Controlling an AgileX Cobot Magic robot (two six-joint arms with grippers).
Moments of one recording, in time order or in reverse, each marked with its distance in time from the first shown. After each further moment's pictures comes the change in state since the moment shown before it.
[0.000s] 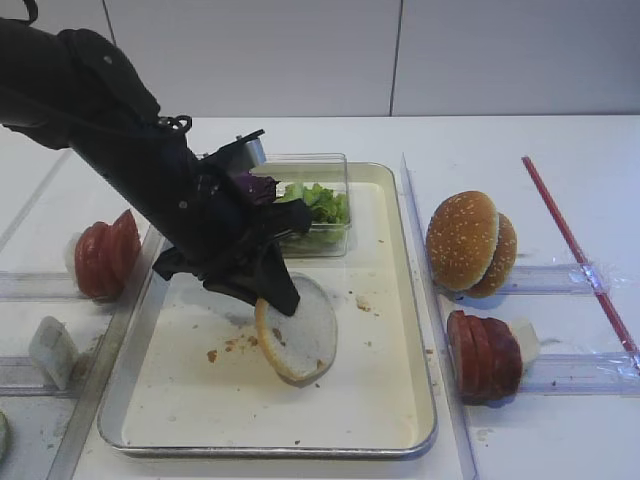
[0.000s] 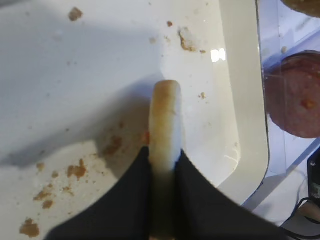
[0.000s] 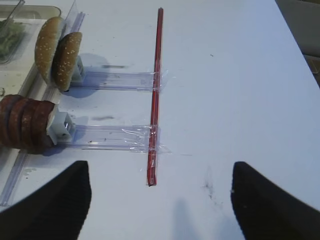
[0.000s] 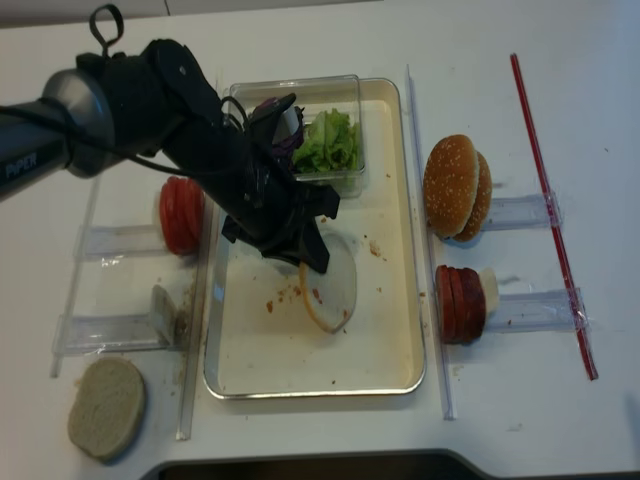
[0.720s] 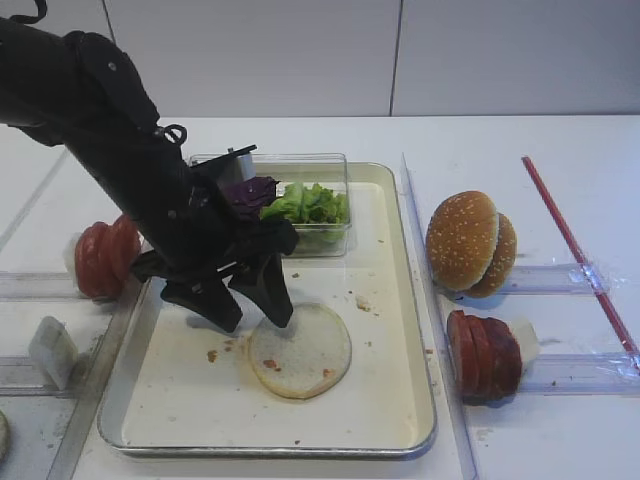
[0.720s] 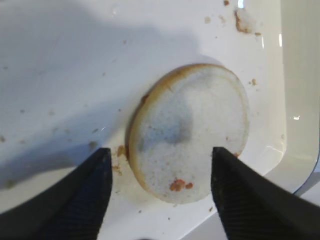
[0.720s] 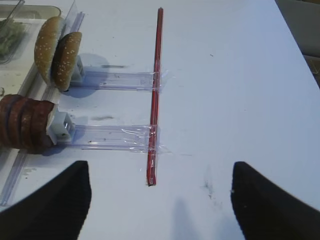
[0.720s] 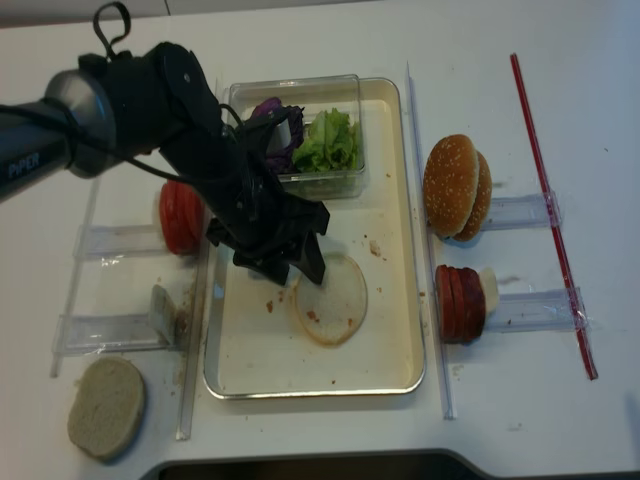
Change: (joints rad) left arm 0.000 0.004 -0.010 0.153 0.018 -0.089; right arm 0.000 0.000 0.000 0.000 0.000 -0.002
